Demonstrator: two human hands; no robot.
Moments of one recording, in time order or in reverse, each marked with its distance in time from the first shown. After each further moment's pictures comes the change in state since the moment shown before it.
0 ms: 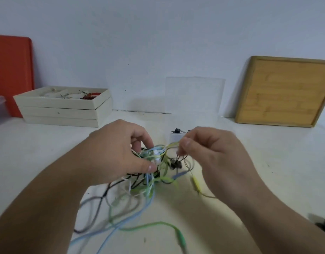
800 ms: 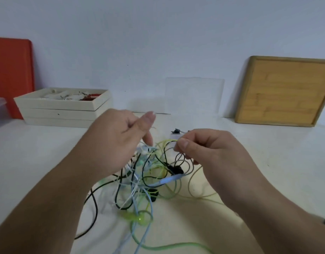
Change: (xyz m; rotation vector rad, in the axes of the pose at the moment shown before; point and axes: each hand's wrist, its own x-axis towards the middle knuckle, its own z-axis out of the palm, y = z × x) left_hand 0.002 0.011 0.002 -0.200 0.253 0.105; right_hand 0.000 0.003 -0.004 0.147 -0.076 0.125
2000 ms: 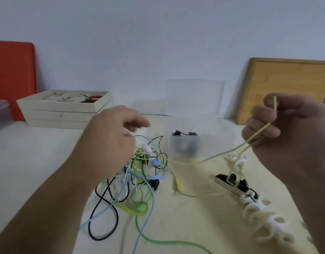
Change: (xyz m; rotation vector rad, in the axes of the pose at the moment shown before) left_hand 0.000 -0.004 -0.002 0.181 0.113 0.028; right_hand 0.022 -0.011 -0.073 0.919 0.165 -0.011
